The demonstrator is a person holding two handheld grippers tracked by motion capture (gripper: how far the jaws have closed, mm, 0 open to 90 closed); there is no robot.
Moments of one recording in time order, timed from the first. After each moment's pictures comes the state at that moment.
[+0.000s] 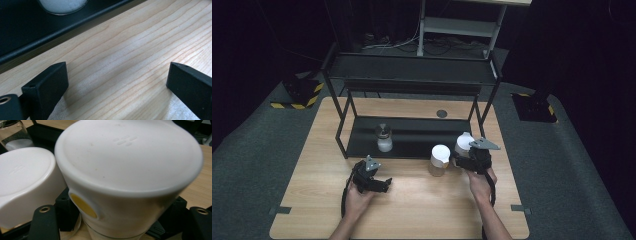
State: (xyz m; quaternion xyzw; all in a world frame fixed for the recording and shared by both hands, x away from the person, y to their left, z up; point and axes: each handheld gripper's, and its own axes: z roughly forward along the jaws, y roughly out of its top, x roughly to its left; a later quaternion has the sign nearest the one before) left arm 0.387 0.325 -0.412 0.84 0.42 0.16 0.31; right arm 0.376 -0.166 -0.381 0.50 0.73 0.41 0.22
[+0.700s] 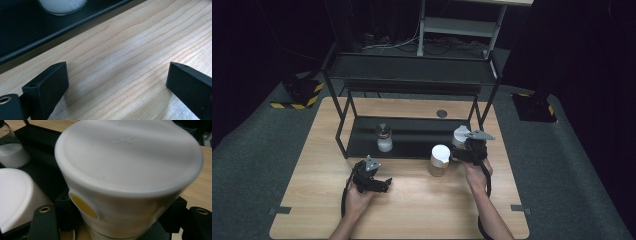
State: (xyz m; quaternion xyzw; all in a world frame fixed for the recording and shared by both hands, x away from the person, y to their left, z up) left arm 0.387 0.325 -0.412 0.84 0.42 0.16 0.31; right arm 0.408 -0.156 -0.378 0.51 0.73 0.40 0.21
